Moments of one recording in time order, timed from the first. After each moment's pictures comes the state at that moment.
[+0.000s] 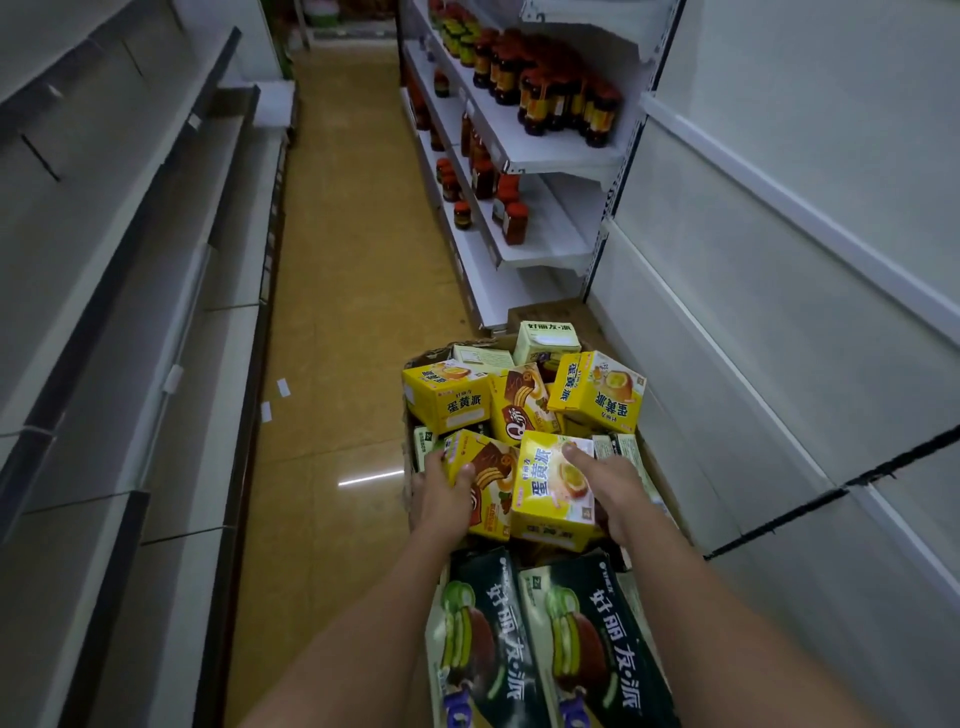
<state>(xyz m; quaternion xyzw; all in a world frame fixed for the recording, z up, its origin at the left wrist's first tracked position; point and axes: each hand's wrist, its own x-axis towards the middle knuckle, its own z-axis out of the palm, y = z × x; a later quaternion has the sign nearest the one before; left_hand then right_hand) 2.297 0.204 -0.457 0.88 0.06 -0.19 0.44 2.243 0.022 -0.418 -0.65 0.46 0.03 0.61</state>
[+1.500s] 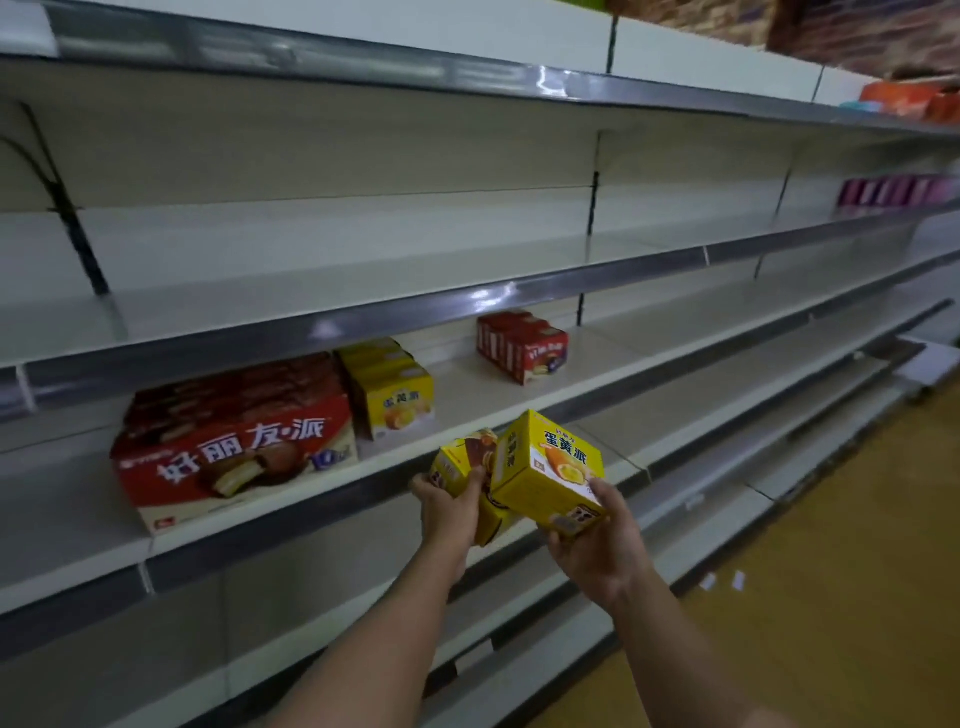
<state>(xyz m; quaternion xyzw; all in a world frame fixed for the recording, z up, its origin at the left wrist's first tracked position) 2.089 0.656 -0.284 0.53 0.47 0.34 0.62 2.184 0.528 -0.274 -0.39 -0.03 0.50 0.78</state>
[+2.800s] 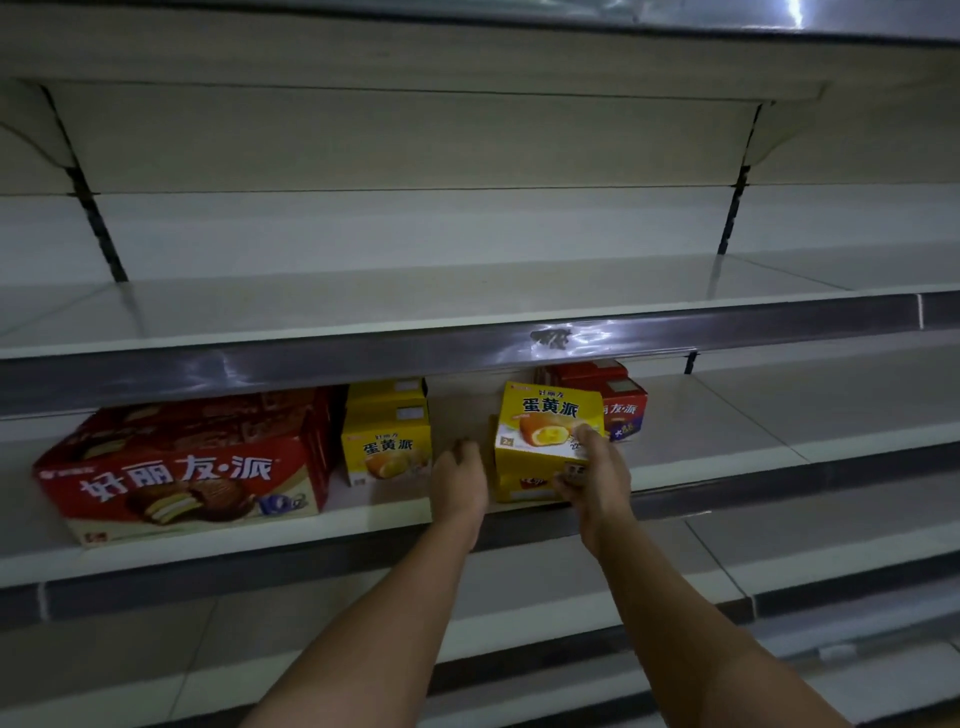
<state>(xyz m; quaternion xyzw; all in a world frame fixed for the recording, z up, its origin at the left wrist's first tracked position) 2.243 0.759 -0.251 0.47 0.57 0.46 0.49 2.359 0.709 -0.247 -0.51 -0.16 0.44 0.72</state>
